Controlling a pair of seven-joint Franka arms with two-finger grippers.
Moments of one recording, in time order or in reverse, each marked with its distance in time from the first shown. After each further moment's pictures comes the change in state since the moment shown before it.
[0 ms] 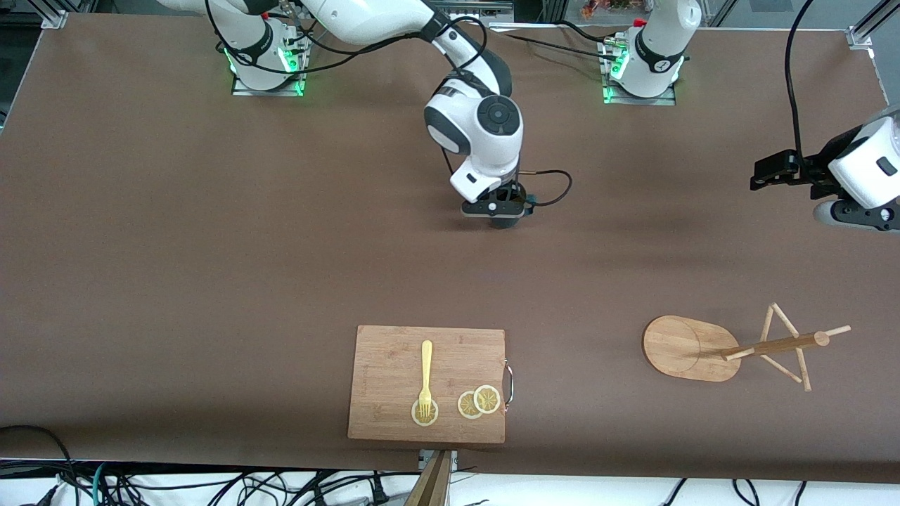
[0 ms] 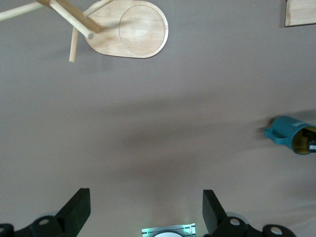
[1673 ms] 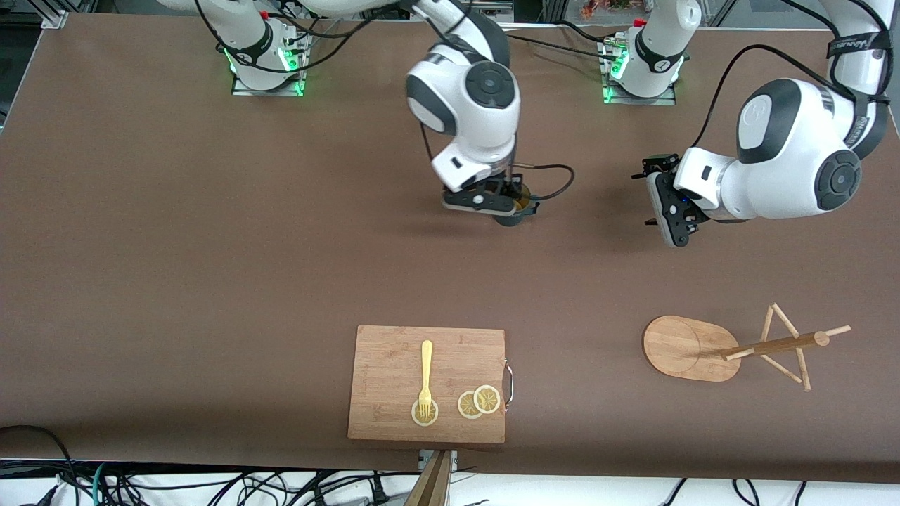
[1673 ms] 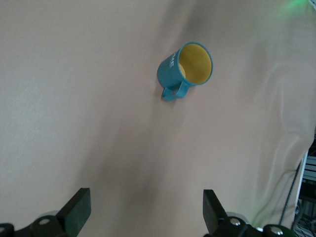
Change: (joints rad) left arm -0.020 -0.017 -0.093 -0.532 -0.348 0.393 1.039; right arm -0.114 -0.165 -0.035 0.122 -0.003 -0.255 -0.015
